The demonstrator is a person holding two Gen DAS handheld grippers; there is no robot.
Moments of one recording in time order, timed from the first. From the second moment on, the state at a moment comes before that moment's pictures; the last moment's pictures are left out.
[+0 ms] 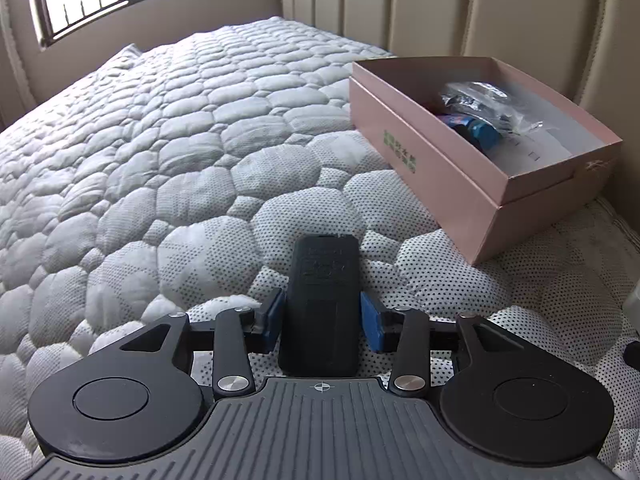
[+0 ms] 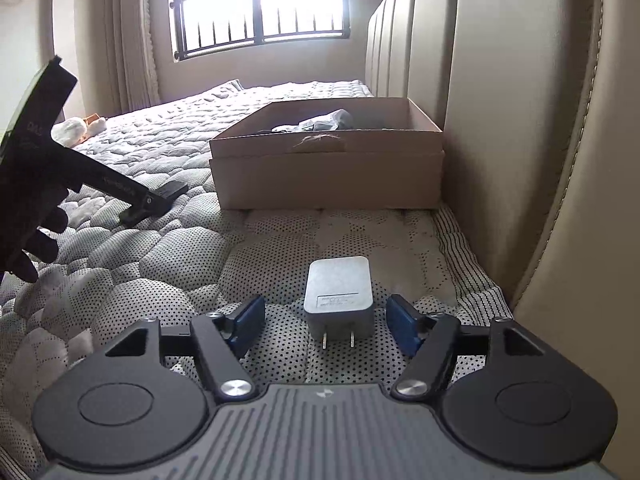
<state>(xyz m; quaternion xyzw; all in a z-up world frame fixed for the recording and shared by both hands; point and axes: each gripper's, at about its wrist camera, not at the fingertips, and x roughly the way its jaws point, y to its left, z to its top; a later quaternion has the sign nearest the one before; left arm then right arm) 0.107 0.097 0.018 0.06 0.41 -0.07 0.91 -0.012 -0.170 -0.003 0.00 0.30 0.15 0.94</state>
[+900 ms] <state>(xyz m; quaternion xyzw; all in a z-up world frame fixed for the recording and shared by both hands) 0.016 0.075 0.048 0.03 0.38 -0.18 0.91 -0.043 -0.173 0.034 -0.05 0.30 0.13 0.94</state>
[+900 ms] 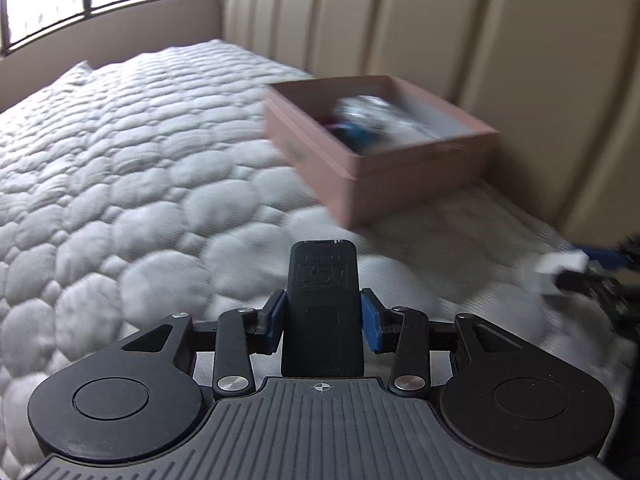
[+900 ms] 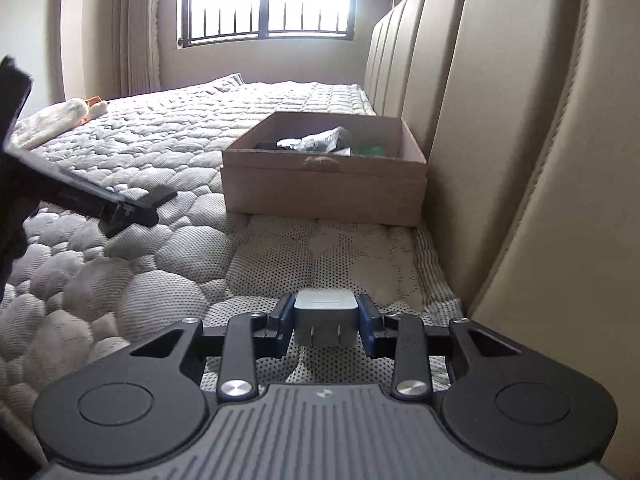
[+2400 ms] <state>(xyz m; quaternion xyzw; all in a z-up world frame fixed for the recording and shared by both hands) 0.016 0.014 0.064 -0.02 0.37 -0.09 0.92 -0.071 -0.201 0.052 -0.02 0.32 0.16 0.94</state>
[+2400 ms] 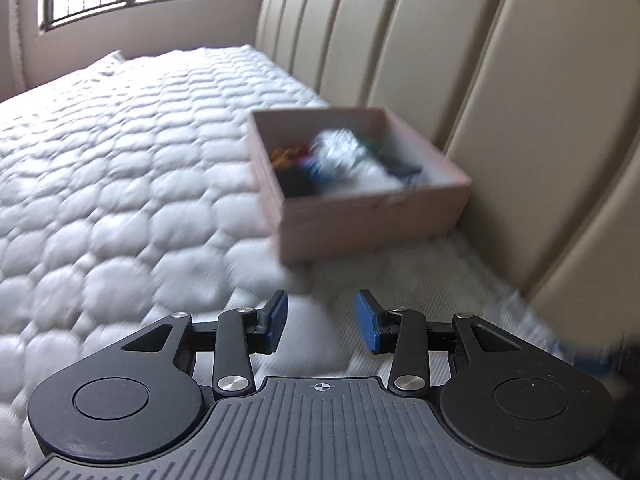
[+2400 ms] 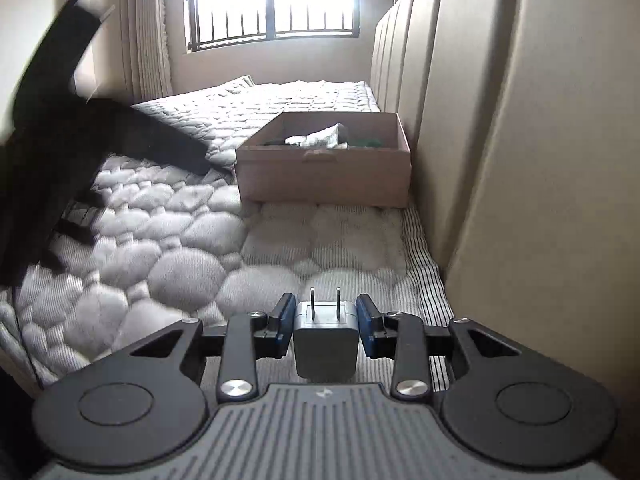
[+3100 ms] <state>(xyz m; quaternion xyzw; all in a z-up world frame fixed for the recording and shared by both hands) 0.000 0.076 0.037 -0.09 0.36 -0.08 0.93 0.092 -0.148 0.137 -0.05 0.23 0.05 0.97</state>
